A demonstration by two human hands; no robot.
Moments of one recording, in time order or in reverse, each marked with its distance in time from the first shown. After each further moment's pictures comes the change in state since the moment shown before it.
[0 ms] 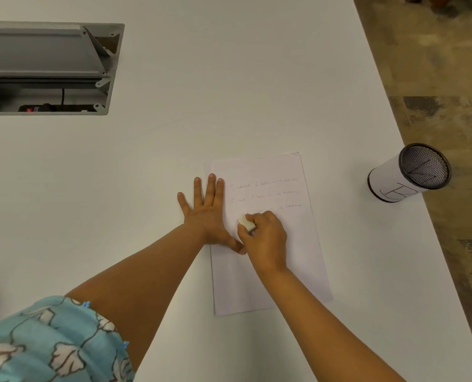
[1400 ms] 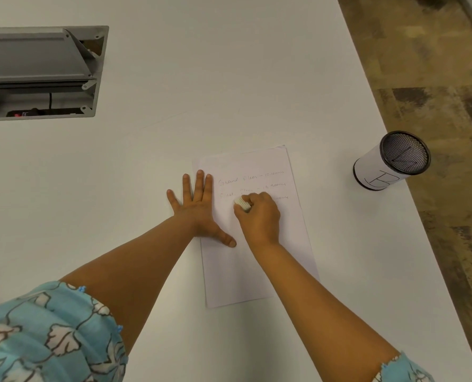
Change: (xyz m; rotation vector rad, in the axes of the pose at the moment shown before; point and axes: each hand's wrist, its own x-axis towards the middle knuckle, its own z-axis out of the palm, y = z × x) left_hand -0.004 0.004 -0.010 0.004 -0.096 -0.040; right_hand 0.024 -0.001 -0.008 0.020 0.028 0.071
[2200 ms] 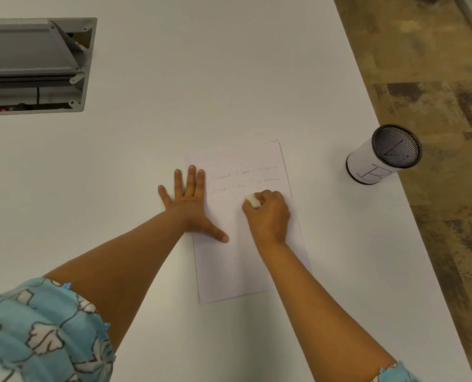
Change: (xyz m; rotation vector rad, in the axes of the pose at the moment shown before) left_hand -0.002 0.001 -0.003 -0.017 -0.017 -0.003; right_hand 0.000 0.015 -0.016 0.031 0.114 0.108
